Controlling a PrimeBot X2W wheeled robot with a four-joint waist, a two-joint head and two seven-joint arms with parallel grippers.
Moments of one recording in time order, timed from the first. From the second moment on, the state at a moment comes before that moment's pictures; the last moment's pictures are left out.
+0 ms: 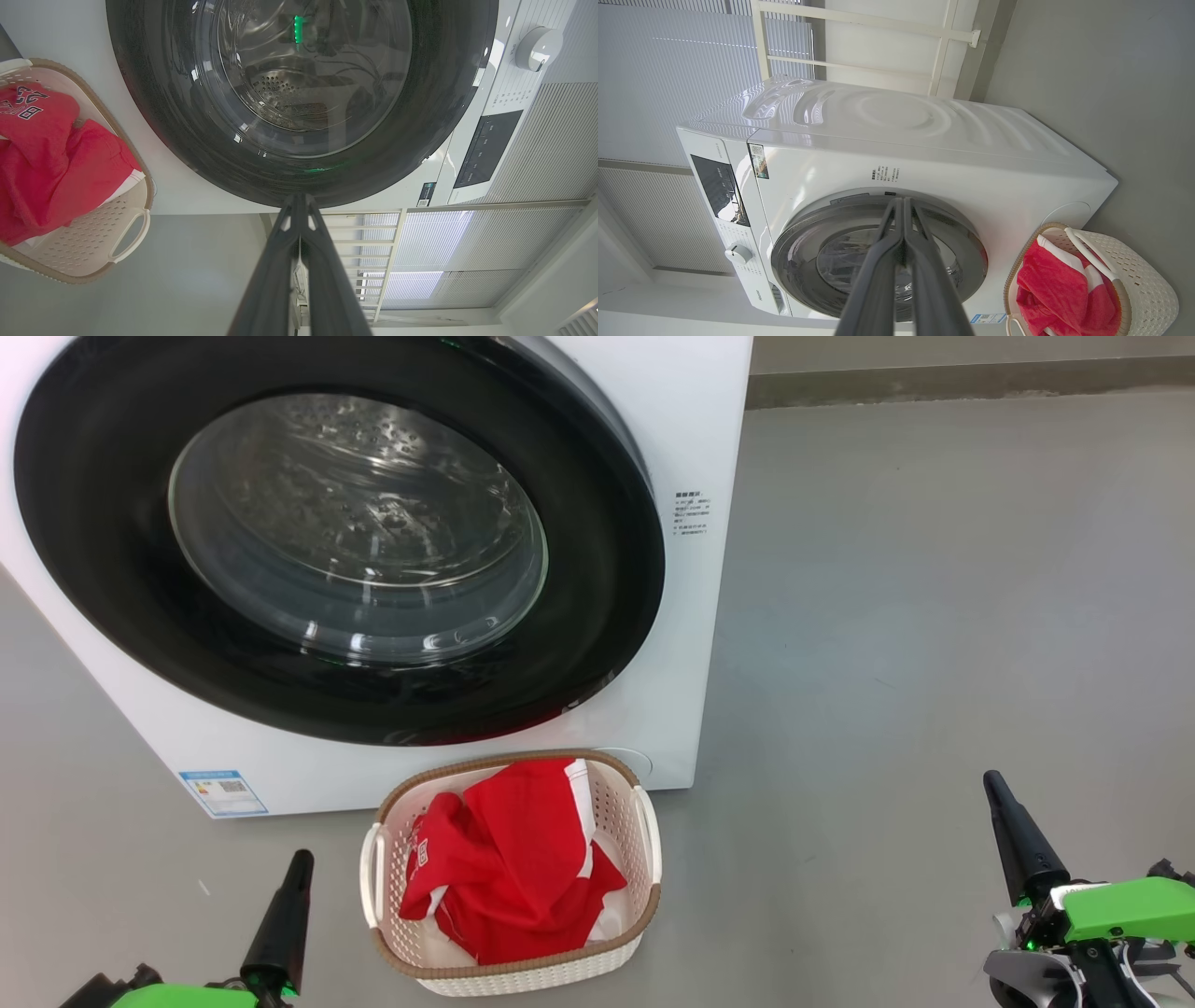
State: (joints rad) left arm -0.07 0.04 0.06 0.27 -1.61 -0.12 0.10; right arm -0.07 -0.04 -0.13 0.27 1.60 0.13 0.11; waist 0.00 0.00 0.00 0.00
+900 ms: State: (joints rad) left arm -0.07 0.04 0.07 0.27 -1.61 -0.12 0.10; right arm -0.07 -0.04 -0.13 0.27 1.60 0.13 0.11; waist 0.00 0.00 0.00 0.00
